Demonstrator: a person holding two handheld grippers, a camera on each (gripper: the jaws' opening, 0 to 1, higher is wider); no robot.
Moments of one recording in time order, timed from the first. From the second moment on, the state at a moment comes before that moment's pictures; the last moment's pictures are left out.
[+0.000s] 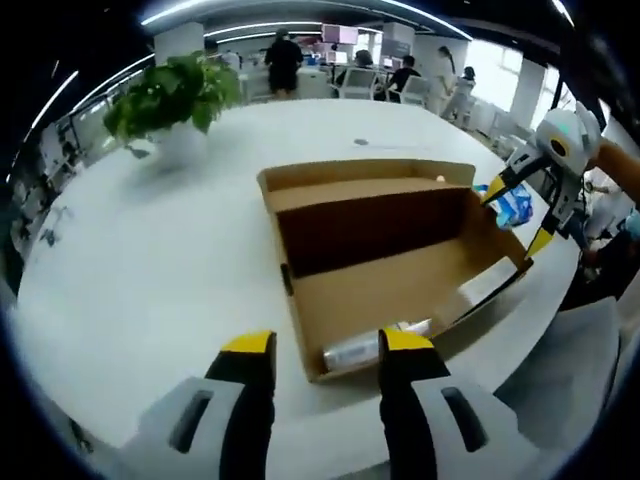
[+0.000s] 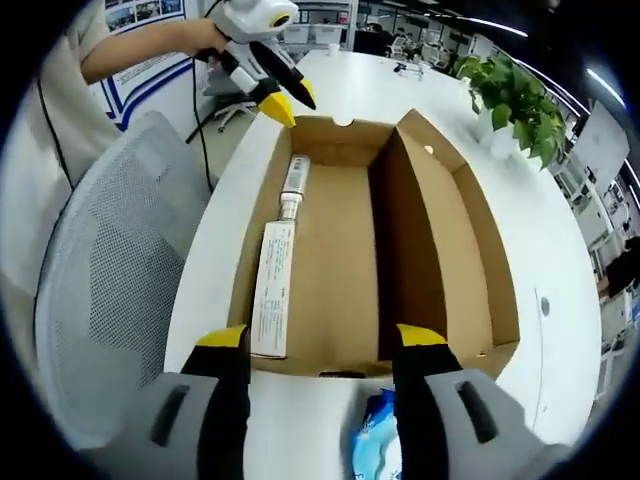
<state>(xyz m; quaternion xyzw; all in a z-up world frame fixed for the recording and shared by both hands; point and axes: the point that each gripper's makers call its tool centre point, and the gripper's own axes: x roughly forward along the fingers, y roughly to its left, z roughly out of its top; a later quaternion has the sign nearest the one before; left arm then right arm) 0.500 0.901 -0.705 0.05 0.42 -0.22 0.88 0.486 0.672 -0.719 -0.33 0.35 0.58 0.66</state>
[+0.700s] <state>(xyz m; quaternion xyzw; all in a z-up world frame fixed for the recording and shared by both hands) 0.504 0.904 -0.727 0.00 0.45 -0.19 0.87 0.473 0.691 -0.752 -0.28 0.40 0.61 0.62</state>
